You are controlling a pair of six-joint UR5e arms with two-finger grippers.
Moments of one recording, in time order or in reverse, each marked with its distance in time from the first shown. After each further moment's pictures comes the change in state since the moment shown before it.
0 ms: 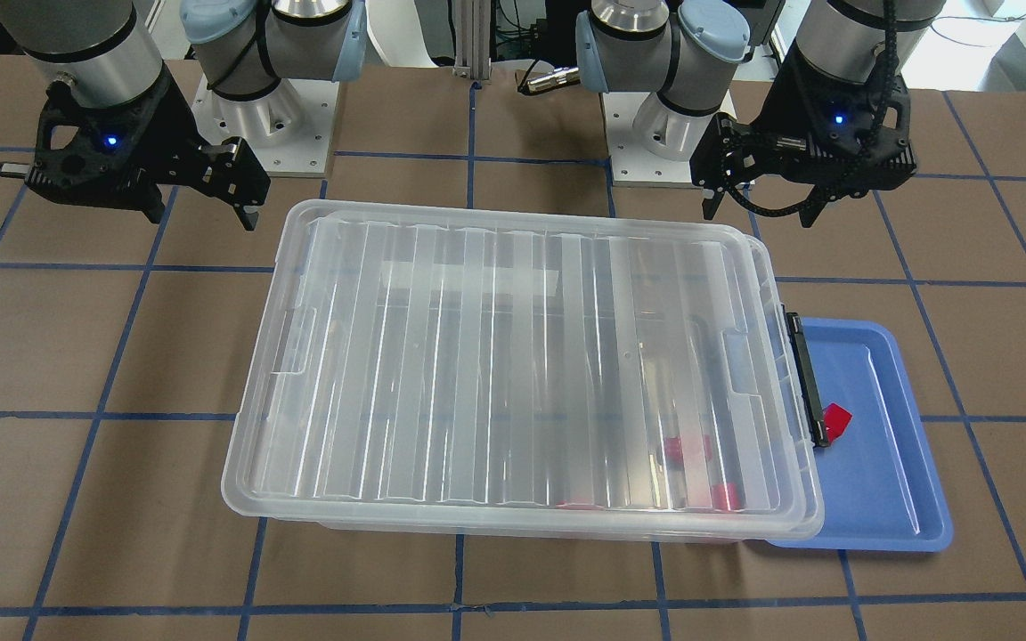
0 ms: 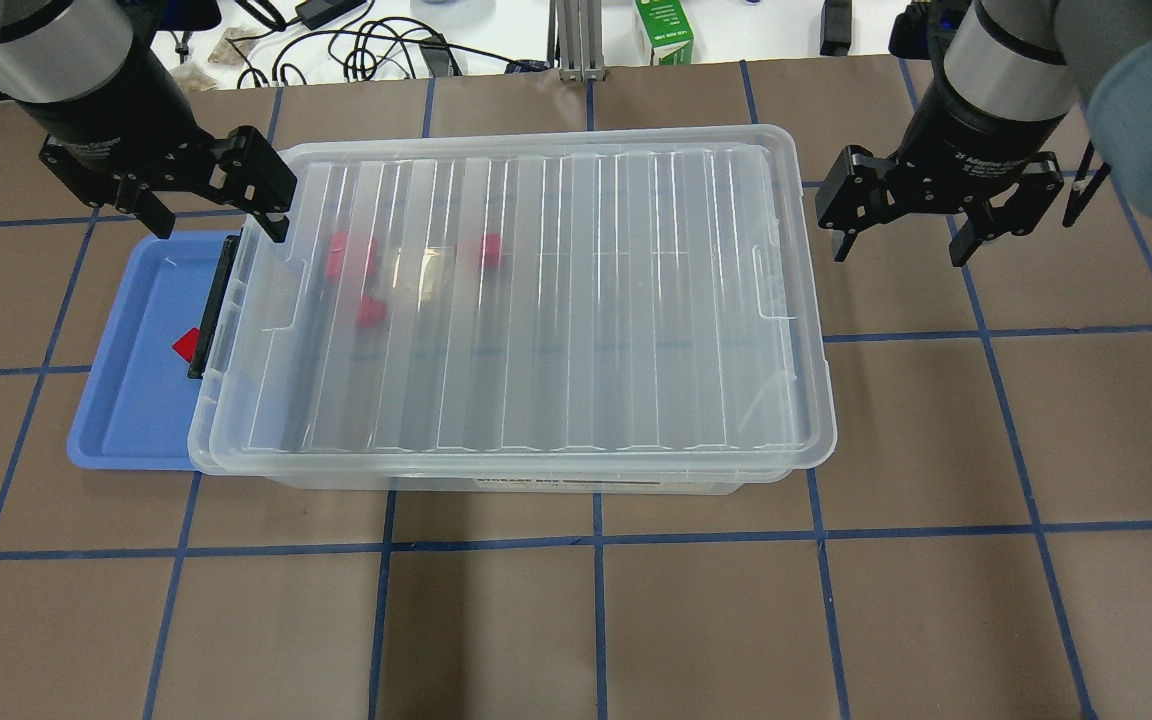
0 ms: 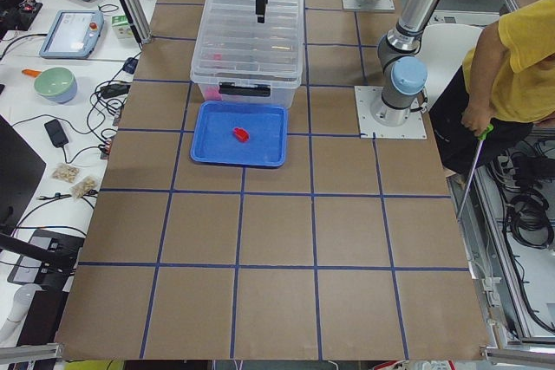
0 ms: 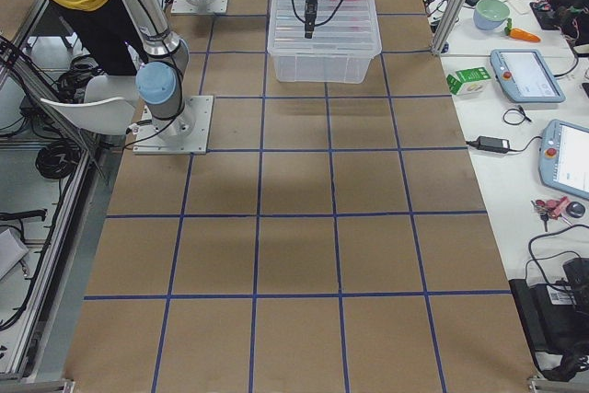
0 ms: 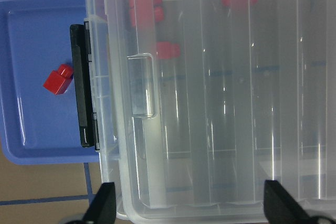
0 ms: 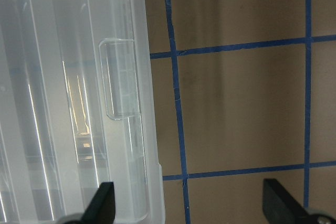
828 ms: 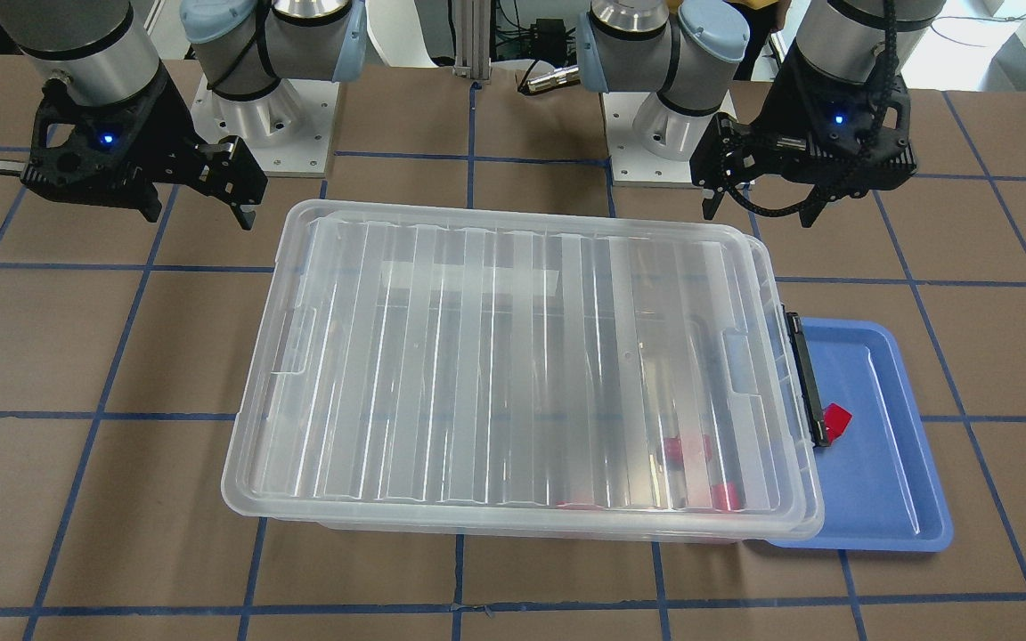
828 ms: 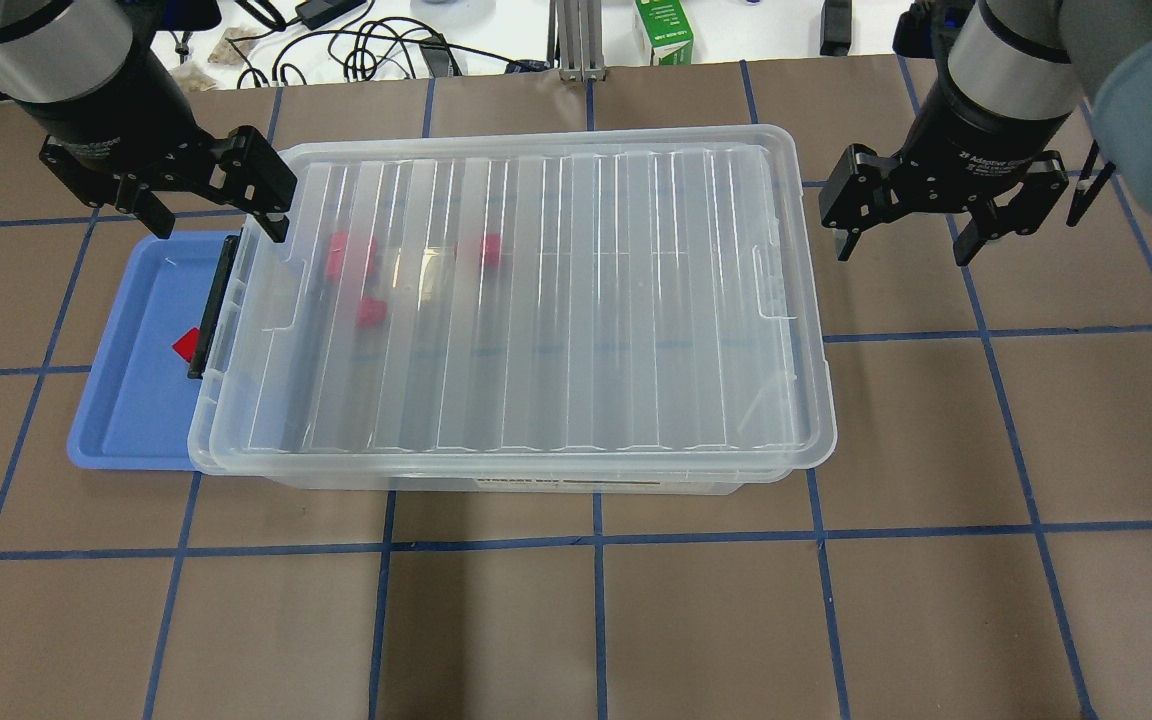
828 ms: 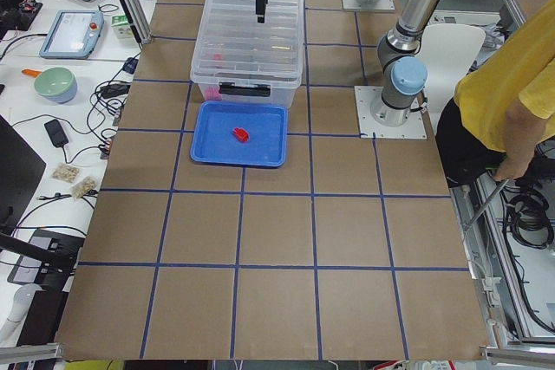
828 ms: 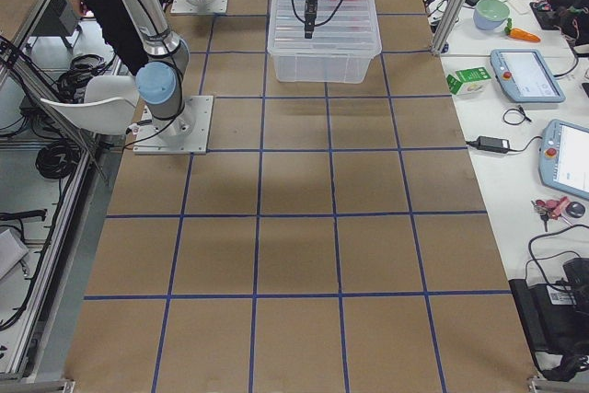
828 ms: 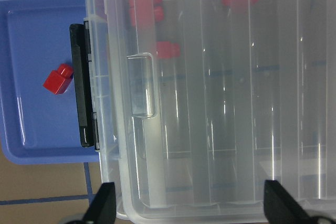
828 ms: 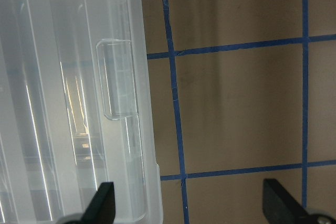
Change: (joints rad) left arm 0.000 0.000 0.001 0.000 0.000 0.000; right arm -0.003 -0.004 -0.002 0.005 -0.003 0.001
